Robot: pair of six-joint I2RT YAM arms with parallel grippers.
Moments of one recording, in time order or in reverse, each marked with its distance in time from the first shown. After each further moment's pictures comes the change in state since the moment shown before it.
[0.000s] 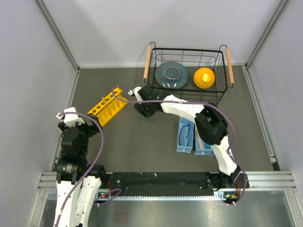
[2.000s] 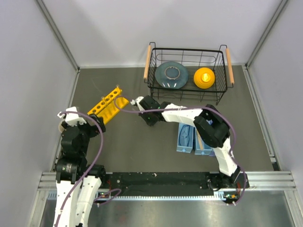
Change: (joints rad) left arm 0.000 0.008 0.009 -0.013 0.081 -0.041; right arm 0.039 -0.030 -0.206 0.184 0.040 0.077
